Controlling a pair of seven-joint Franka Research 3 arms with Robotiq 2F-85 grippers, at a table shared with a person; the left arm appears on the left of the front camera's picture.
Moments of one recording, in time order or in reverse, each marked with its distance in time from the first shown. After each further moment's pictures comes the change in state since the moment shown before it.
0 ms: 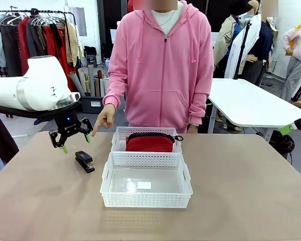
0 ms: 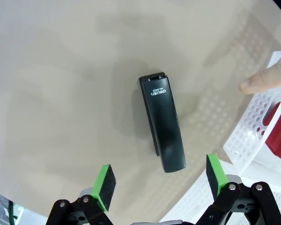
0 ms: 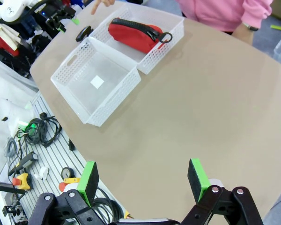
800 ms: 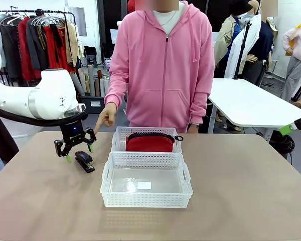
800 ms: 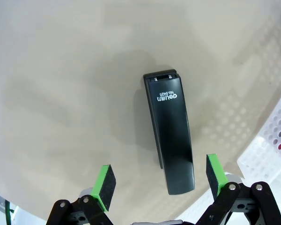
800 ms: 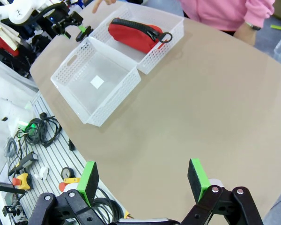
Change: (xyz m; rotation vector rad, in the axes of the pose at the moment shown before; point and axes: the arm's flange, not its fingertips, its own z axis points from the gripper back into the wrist) left arm 0.000 -0.005 -0.041 0.068 0.032 0.033; right arm 0.000 0.000 0.000 0.000 0.000 0.000
